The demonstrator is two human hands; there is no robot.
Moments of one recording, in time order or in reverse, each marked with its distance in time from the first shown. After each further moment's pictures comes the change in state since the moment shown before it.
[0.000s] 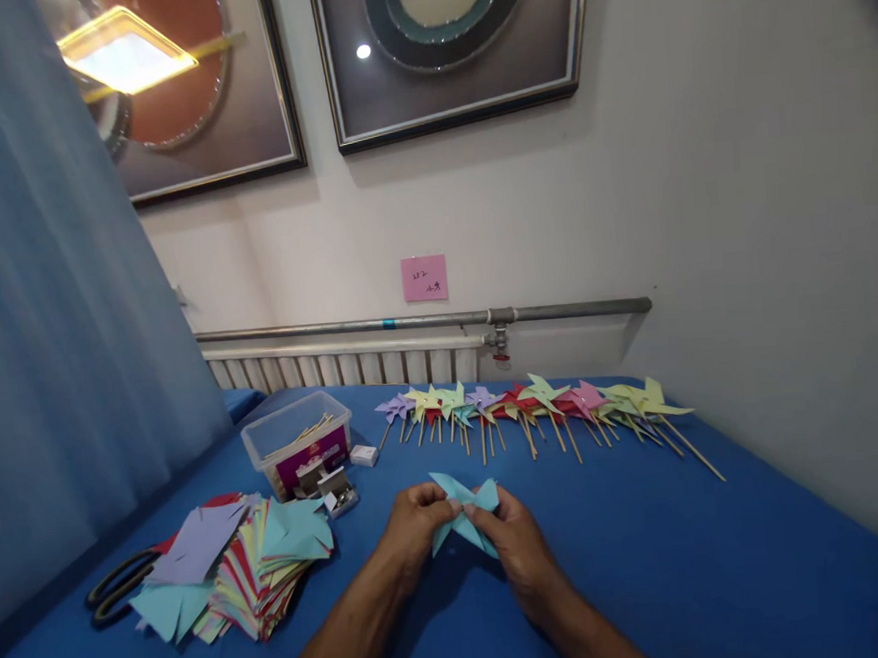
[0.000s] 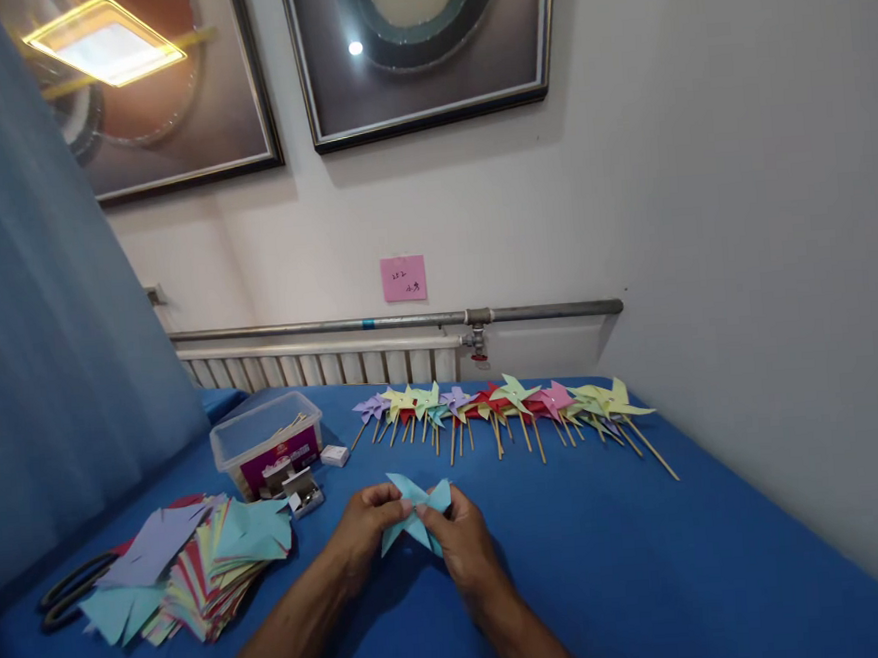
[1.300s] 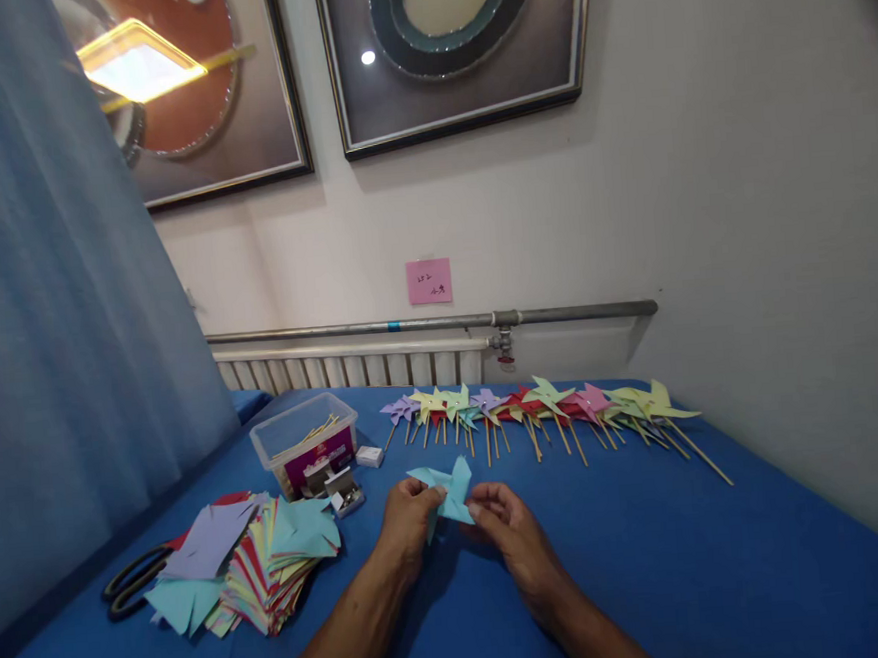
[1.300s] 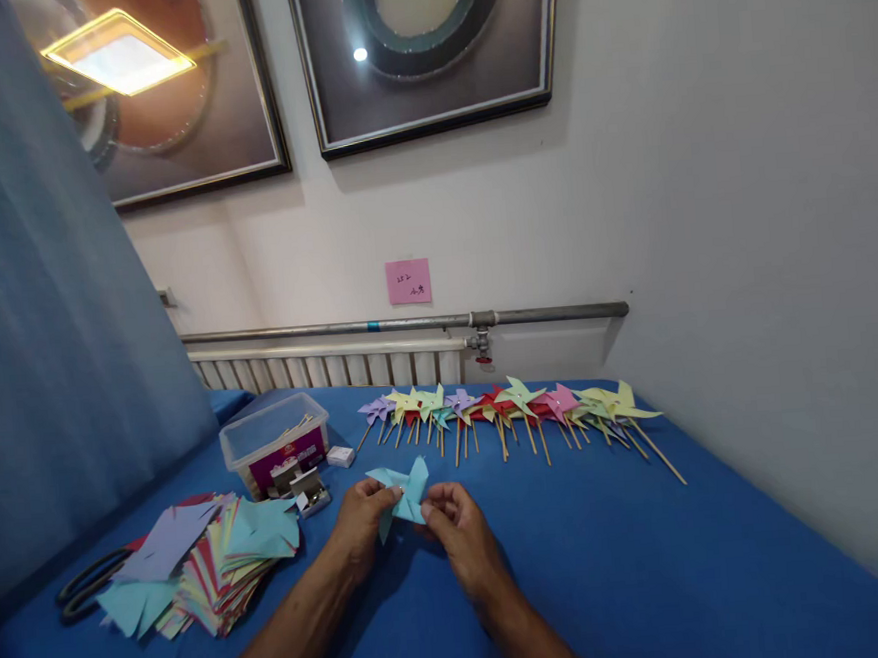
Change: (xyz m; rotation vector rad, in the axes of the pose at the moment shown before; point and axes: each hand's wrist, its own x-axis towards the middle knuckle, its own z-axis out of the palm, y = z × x) left_hand 0.012 -0.004 -0.010 0.012 0.215 0.053; right_hand 0.012 0.017 -0.004 0.090 -0.065 0.040
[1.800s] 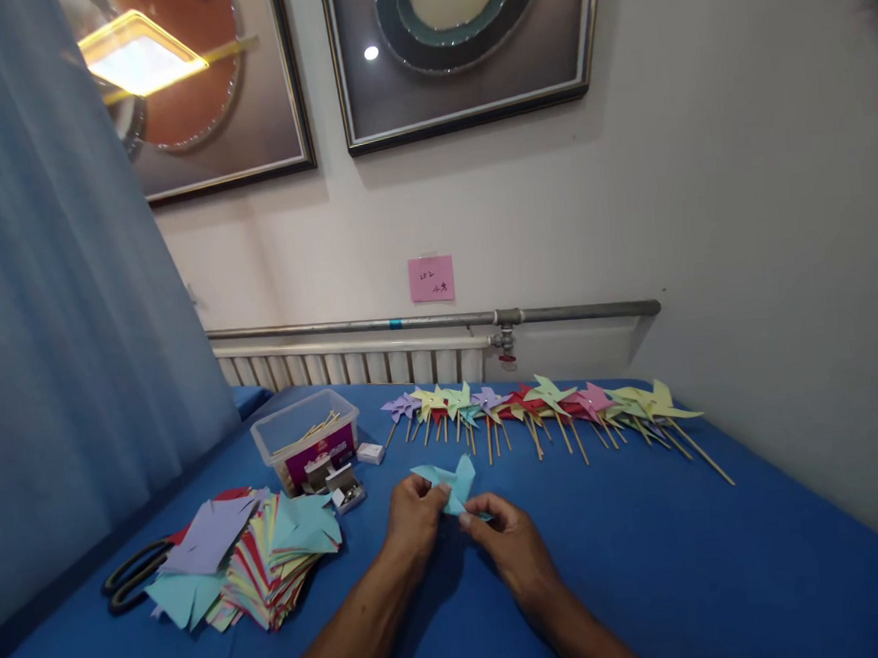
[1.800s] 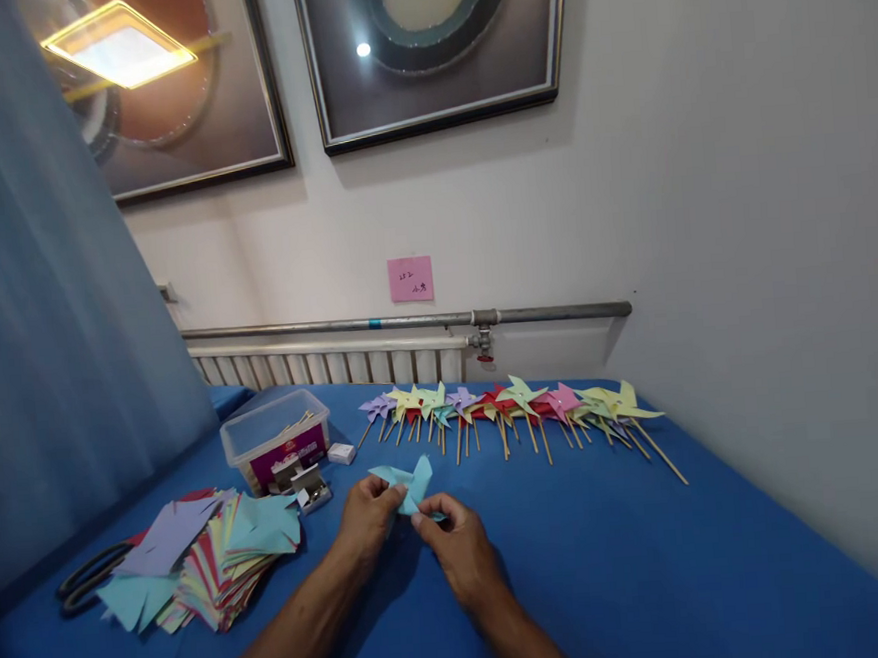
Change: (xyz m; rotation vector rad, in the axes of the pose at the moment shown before) left_hand 0.003 -0.009 0.003 0.113 0.034 0.127; right_hand -0.010 -0.003 0.007 -0.301 0.014 -0.028
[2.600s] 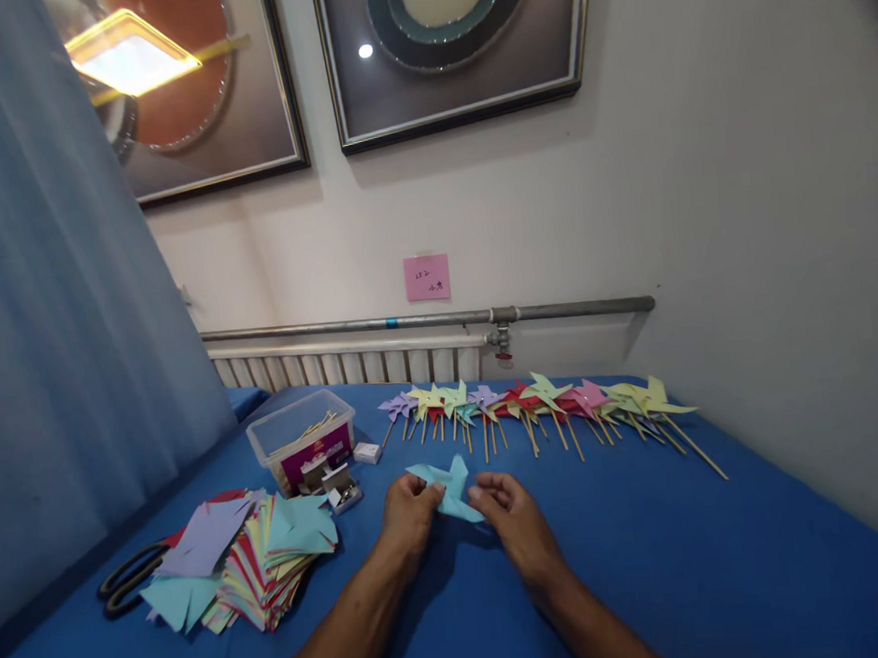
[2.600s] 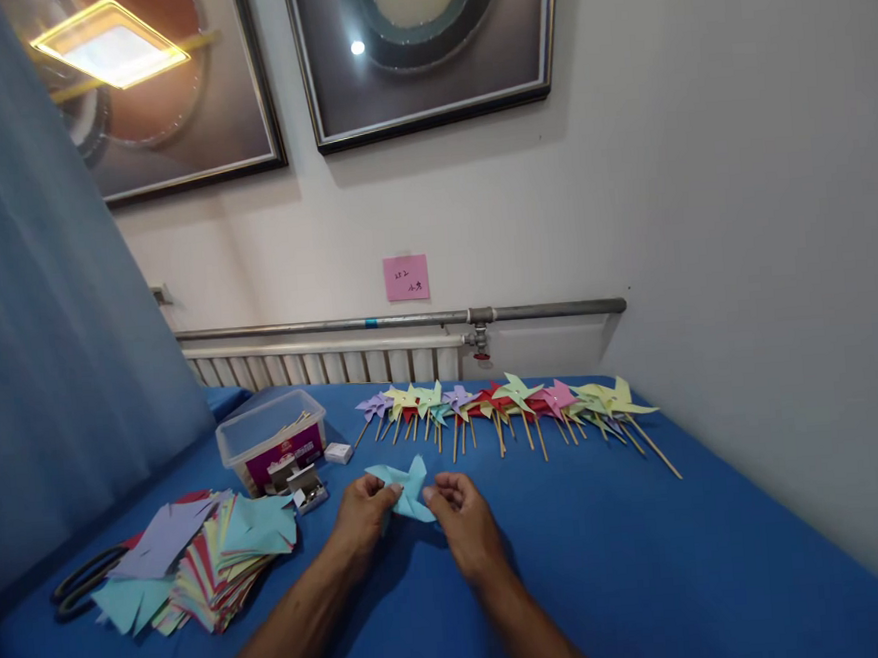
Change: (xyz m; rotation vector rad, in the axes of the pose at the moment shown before) left_hand 0.003 -0.001 -0.003 -0.011 -0.066 -0.049; right_hand 0.016 0.002 -0.011 0.150 0.157 0.011
